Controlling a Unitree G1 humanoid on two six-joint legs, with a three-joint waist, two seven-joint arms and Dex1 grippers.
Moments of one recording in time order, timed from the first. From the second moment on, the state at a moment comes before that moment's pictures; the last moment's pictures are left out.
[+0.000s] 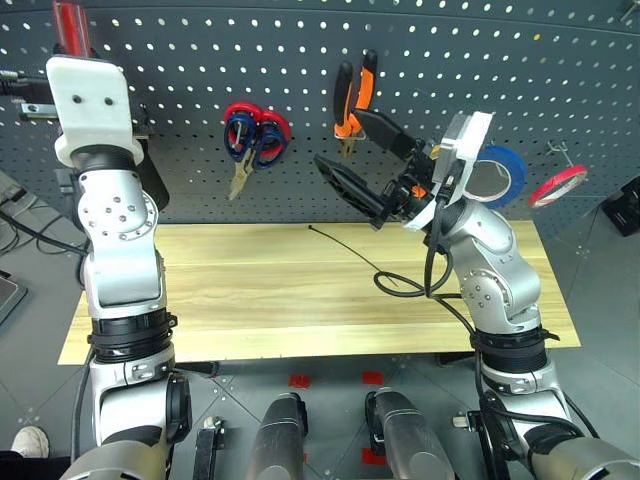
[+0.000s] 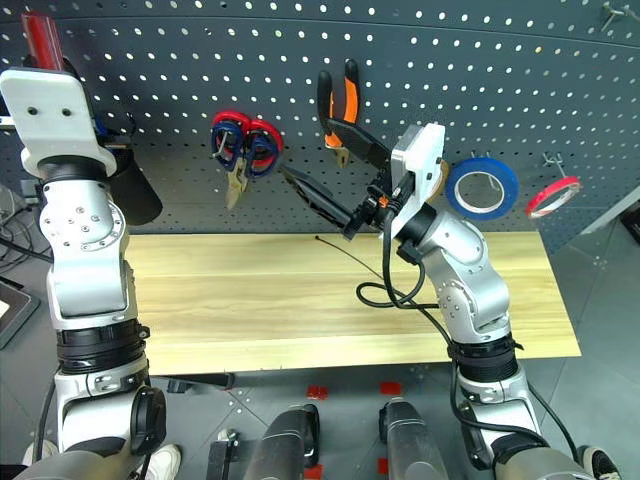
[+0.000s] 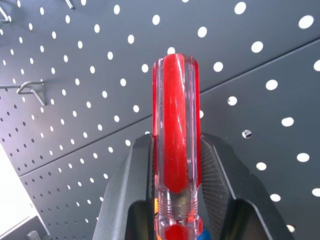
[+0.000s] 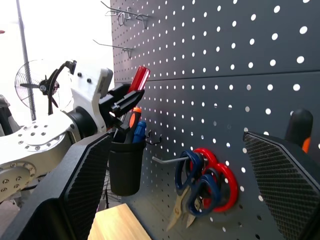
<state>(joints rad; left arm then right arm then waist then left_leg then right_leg) -0.68 0.47 0.27 -0.12 0.25 0.25 0.16 -0.66 -0.17 0.06 -0.23 0.49 0.25 0.67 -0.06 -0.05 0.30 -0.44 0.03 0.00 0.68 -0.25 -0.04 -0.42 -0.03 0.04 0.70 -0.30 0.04</state>
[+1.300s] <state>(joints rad) -0.16 0.26 0.15 -0.76 0.07 0.58 -0.01 -0.32 -0.36 0.03 -0.38 0.41 0.30 0.60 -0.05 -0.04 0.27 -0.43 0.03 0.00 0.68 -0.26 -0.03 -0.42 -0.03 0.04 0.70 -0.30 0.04</state>
